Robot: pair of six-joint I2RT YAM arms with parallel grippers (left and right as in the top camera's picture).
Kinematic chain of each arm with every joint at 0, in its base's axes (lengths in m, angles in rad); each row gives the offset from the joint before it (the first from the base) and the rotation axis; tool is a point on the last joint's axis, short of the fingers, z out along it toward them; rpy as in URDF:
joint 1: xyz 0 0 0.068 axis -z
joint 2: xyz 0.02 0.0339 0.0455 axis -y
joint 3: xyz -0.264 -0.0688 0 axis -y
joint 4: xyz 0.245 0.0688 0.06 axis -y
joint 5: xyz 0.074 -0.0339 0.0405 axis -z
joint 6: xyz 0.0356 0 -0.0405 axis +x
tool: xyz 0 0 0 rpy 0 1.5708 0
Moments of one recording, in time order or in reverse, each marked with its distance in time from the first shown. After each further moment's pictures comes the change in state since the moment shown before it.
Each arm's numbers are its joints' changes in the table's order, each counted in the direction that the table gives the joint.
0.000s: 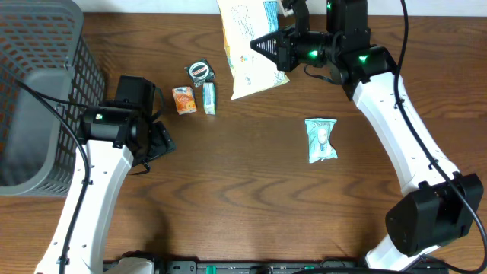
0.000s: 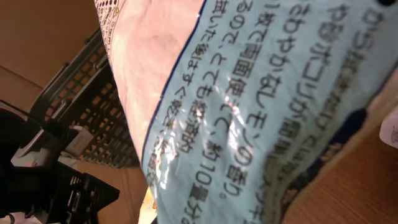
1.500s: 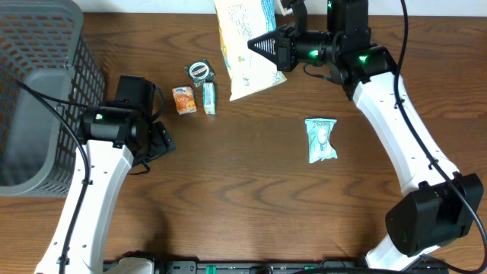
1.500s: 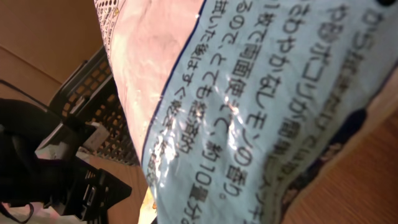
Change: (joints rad) left arm 0.000 0.000 0.000 0.000 0.000 0.000; right arm 0.000 0.000 0.000 0.028 -0.061 0.000
